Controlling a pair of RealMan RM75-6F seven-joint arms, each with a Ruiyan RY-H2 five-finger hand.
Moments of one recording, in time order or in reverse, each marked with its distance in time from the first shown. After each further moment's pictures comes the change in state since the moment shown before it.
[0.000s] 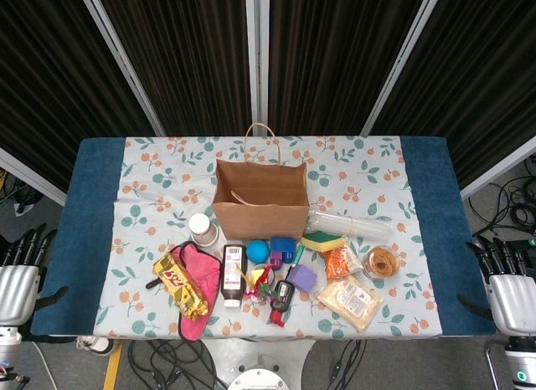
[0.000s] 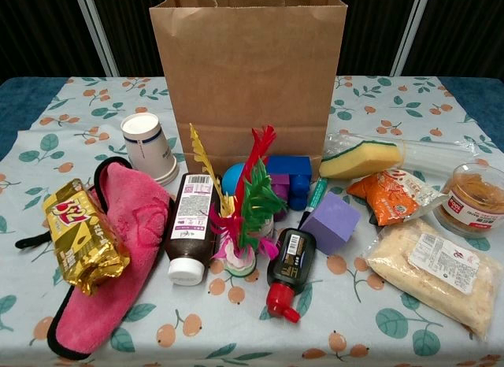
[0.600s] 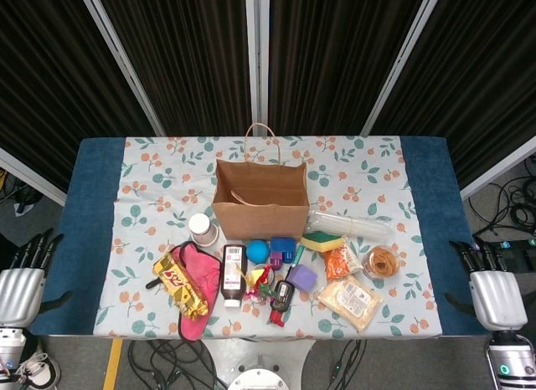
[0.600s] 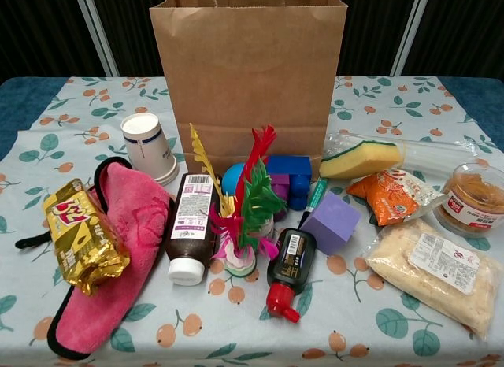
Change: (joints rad) left arm -0.002 -0.012 0.018 0.010 0.007 -0.033 -0.017; right arm 0.038 -0.024 0.004 -0.048 0.009 -0.065 -0.119
